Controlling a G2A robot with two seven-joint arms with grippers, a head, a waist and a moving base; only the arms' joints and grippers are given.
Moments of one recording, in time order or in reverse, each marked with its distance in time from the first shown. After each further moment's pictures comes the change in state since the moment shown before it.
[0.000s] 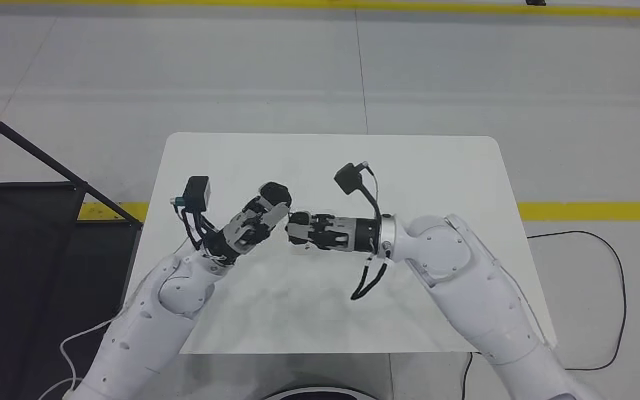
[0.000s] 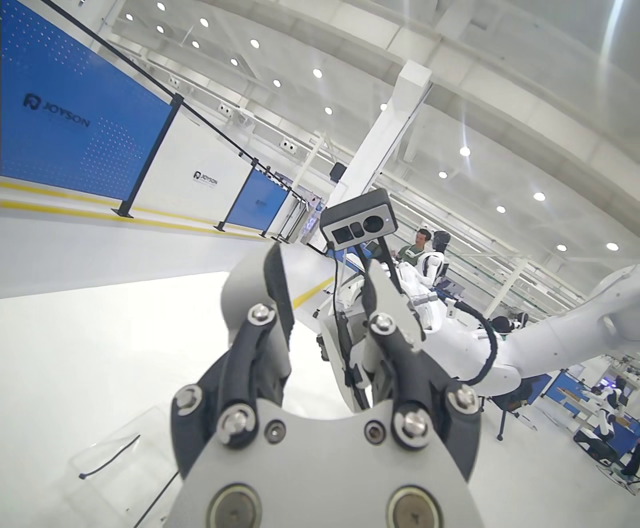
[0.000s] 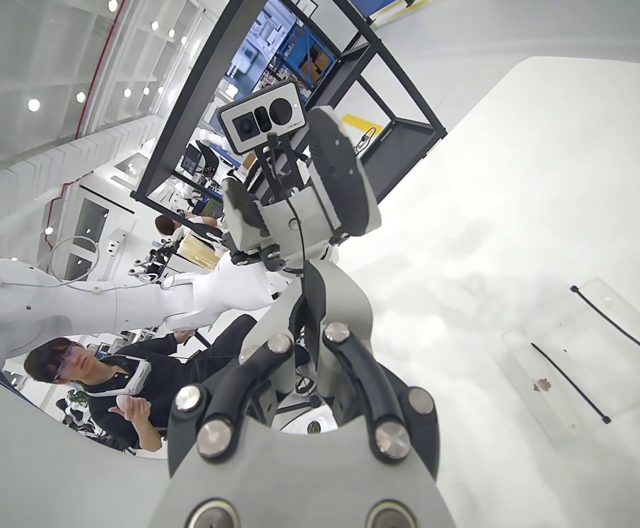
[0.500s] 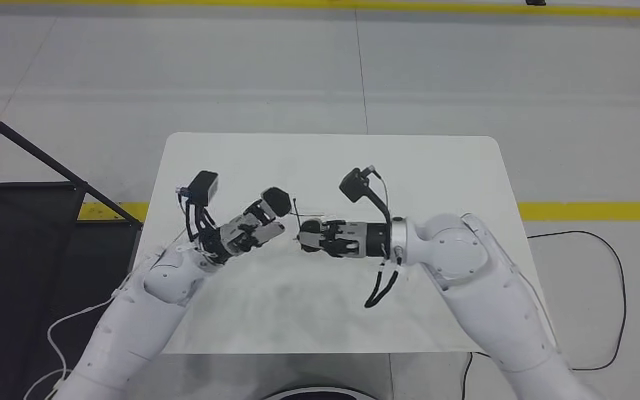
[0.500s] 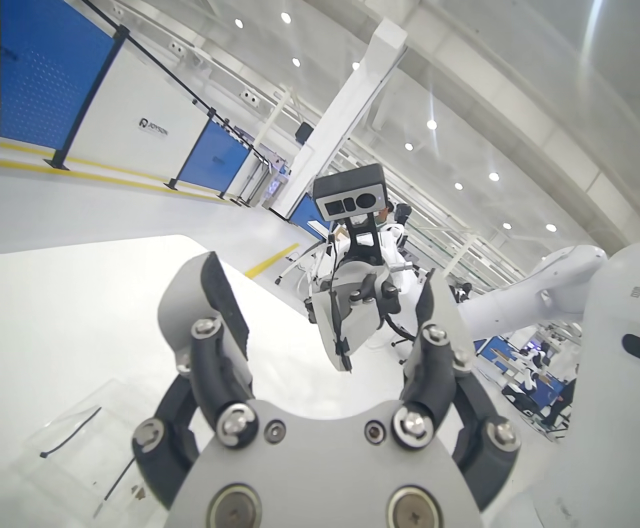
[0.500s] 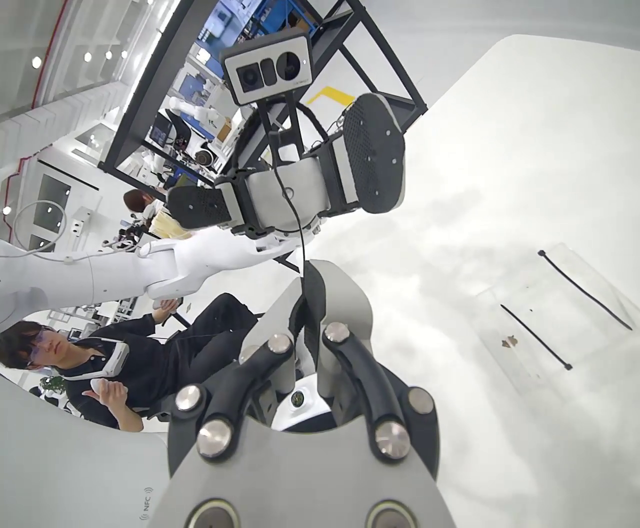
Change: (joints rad) left arm -0.057 0.041 0.000 0.050 -0.337 -0.103 -0.407; right arm -0.034 0.029 0.066 -0.088 -0.072 0.044 0.122
